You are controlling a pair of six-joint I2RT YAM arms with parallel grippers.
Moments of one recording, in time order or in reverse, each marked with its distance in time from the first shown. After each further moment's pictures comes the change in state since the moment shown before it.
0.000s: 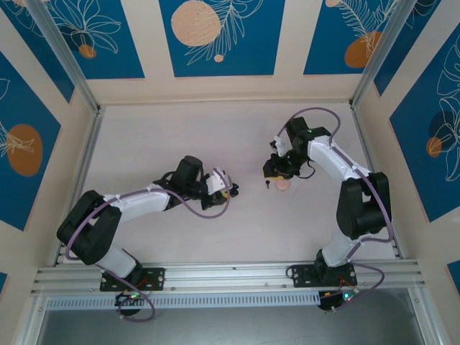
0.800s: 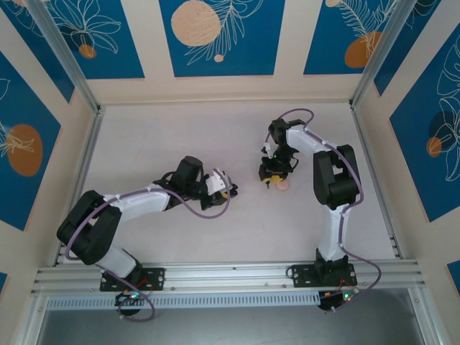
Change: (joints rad) left arm 0.000 0.000 0.000 -0.011 -0.017 0.003; right arm 0.054 0.362 0.240 -0.131 0.181 -0.039
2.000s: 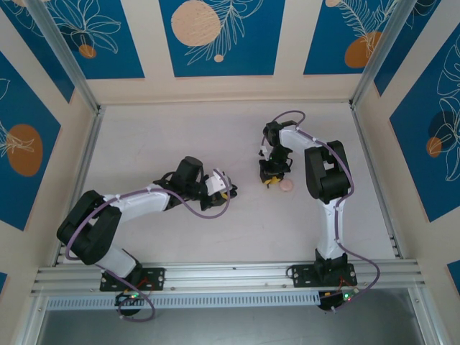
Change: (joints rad) left arm 0.000 0.000 0.000 -0.015 -0.004 0.000; right arm 0.024 0.107 0.058 -0.002 0.086 -0.025
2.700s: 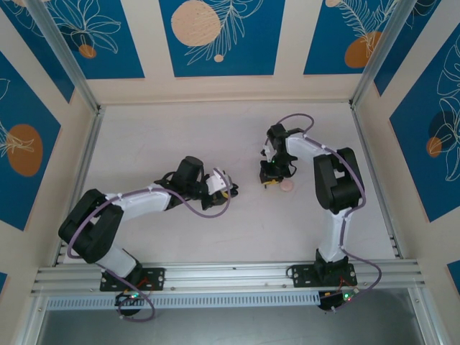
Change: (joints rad) left arm 0.000 0.020 0.000 0.043 0.009 -0.031; right arm 0.000 -0.202 -0.241 0.240 -0.070 0.100
